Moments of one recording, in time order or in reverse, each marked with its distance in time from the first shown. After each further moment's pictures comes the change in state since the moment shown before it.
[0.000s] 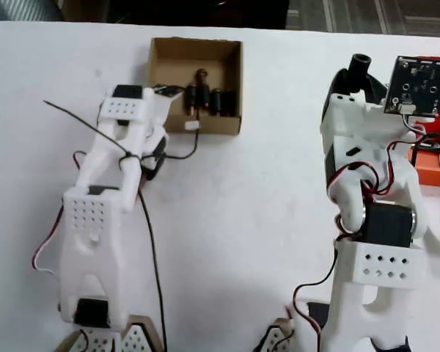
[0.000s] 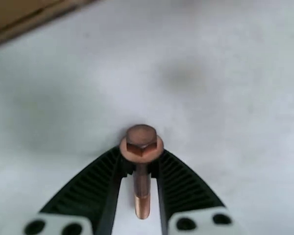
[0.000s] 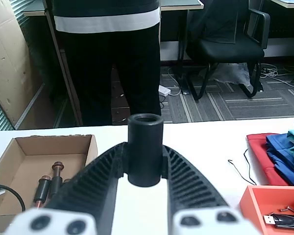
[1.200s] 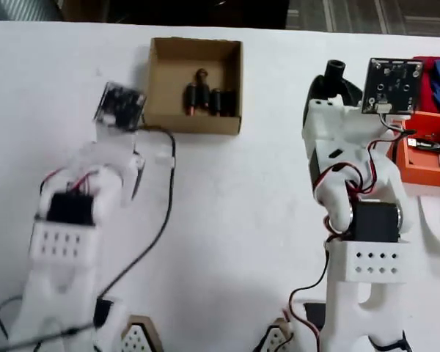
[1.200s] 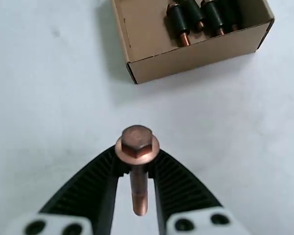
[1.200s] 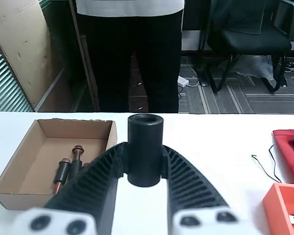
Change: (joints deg) left arm 1.2 -101.0 81.1 -36.9 4.9; right arm -5.0 0.0 2.7 -0.2 0.0
